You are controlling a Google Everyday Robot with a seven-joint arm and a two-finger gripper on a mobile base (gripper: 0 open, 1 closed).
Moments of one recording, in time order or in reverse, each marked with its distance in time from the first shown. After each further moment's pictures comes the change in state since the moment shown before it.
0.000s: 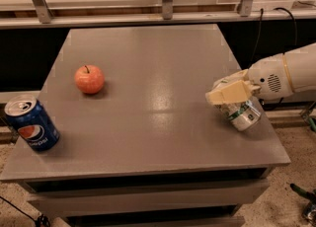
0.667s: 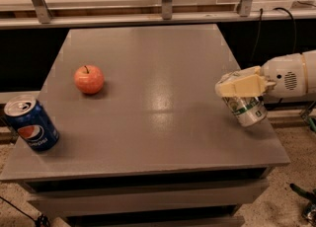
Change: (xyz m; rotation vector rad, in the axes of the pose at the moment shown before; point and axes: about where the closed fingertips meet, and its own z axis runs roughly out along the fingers) arm -0.007 -0.009 -0.021 -0.065 -0.141 0.045
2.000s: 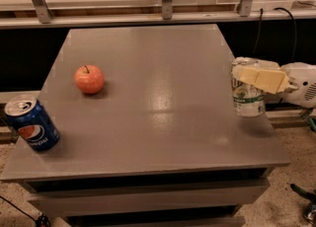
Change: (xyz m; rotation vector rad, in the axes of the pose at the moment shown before) arm -0.034 0.007 -0.044 -0.140 -0.499 -0.019
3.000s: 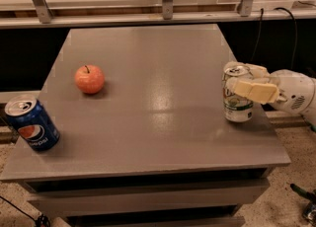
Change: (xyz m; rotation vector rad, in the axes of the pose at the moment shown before) arm 0.019 0.009 0.009 -0.197 -0.077 -0.153
